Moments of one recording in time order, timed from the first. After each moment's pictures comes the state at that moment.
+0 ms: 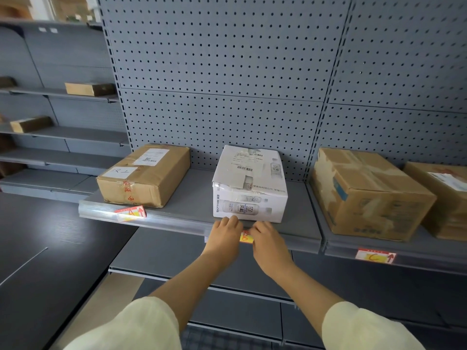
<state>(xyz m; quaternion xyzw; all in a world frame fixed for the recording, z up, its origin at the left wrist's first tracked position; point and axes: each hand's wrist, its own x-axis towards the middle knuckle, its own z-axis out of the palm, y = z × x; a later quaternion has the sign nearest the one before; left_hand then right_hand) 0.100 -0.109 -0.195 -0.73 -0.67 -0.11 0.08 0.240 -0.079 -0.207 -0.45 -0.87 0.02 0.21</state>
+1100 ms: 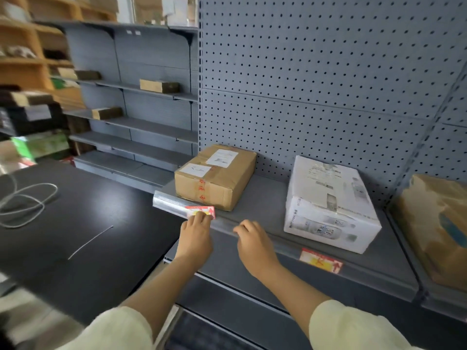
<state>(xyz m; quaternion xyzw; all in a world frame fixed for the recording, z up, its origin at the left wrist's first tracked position) -0.101 -0.170 -0.211 -0.54 -0.82 -0.19 0.06 0.047 -0.098 -0.212 -0.32 -0.91 0.04 0.26</state>
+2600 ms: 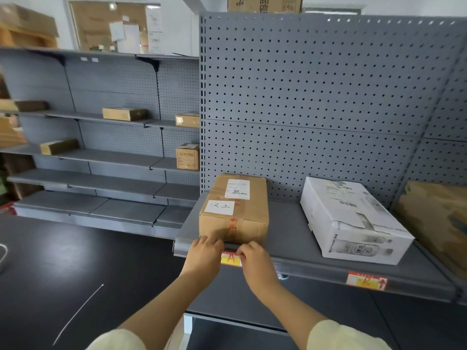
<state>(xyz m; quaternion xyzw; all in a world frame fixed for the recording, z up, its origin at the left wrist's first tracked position) -0.239 -0.145 -0.202 -0.70 -0.69 -0.16 0.10 -0.089 -0.106 -0.207 -0.49 -0.83 0.10 0.25</state>
